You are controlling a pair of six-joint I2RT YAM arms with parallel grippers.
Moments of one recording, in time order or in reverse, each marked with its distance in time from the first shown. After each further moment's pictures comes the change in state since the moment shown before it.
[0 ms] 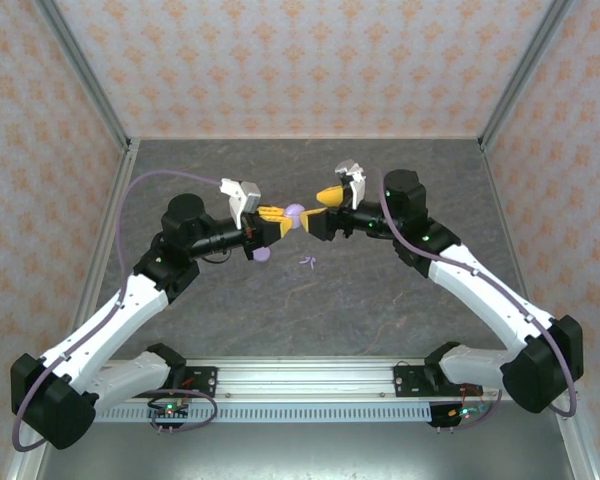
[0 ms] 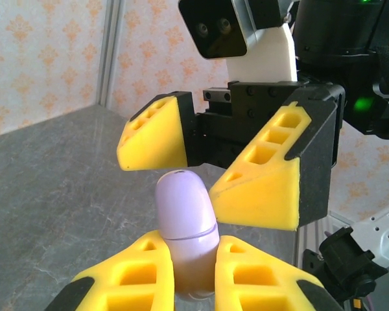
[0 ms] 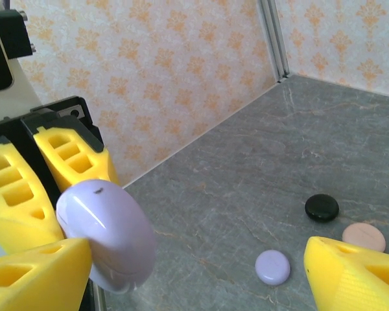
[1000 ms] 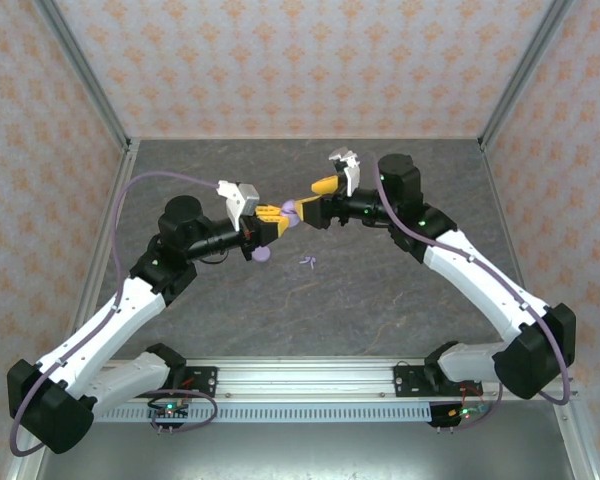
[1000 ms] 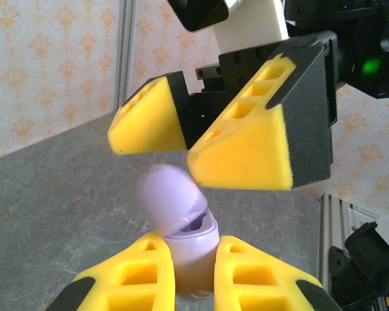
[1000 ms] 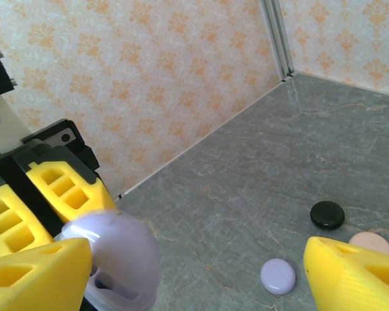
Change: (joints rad) left arm 0.000 -0.026 -0.002 -0.031 -0.044 0.079; right arm -0.002 0.074 0.136 -0.092 -0.026 0.003
